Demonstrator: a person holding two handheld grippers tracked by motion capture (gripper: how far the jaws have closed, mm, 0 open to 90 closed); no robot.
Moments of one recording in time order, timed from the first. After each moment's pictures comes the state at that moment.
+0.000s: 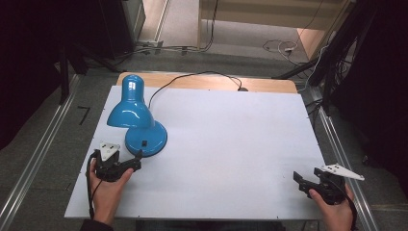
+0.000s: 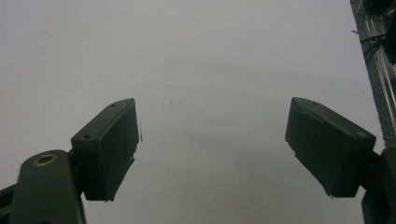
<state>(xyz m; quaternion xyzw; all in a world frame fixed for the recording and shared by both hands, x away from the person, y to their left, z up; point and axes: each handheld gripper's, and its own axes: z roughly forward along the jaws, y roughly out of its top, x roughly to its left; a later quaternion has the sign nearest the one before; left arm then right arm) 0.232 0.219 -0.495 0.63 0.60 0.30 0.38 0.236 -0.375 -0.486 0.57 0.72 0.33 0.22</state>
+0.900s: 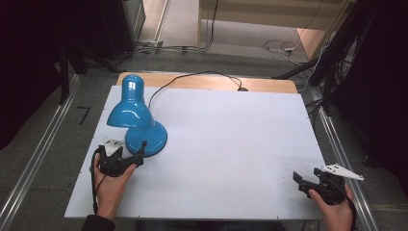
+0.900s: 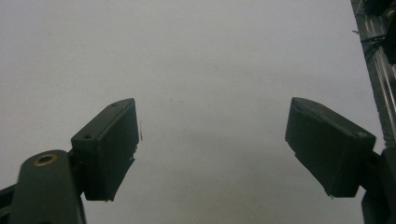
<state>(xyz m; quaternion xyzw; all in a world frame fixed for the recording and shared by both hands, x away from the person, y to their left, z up) 0.246 0.215 -0.499 0.64 0.60 0.30 0.38 0.236 -0.374 -0.487 0.57 0.72 0.33 0.23</state>
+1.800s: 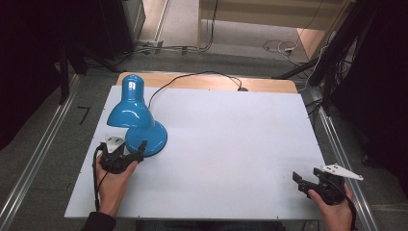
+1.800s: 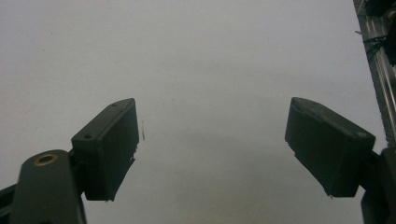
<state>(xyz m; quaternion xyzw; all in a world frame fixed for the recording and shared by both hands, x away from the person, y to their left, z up) 0.254 0.213 -0.497 0.64 0.60 0.30 0.39 0.235 -0.373 -0.486 0.57 0.72 0.33 0.23</state>
